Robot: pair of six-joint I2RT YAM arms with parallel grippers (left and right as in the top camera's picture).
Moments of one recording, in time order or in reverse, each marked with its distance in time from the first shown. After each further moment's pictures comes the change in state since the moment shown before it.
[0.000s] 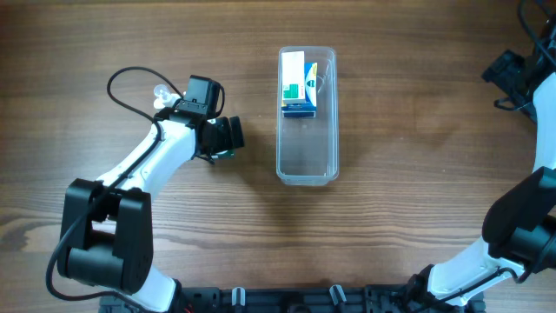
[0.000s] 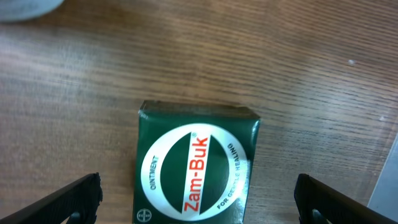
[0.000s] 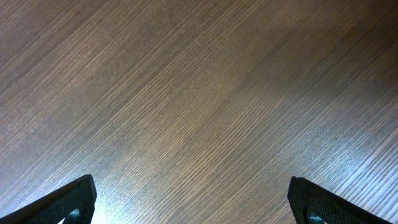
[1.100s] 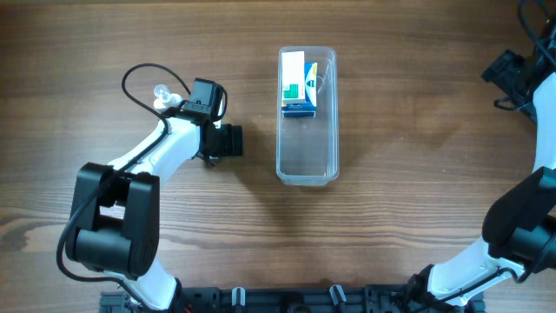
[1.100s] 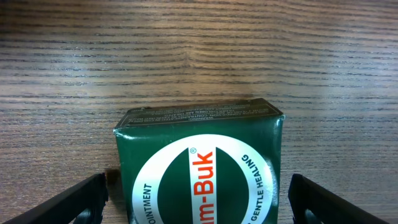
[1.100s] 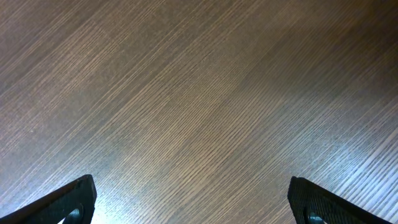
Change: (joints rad) left arm 0.000 0.077 0.000 0.016 0.000 0.160; right arm 0.000 0.000 0.000 0.000 0.000 0.000
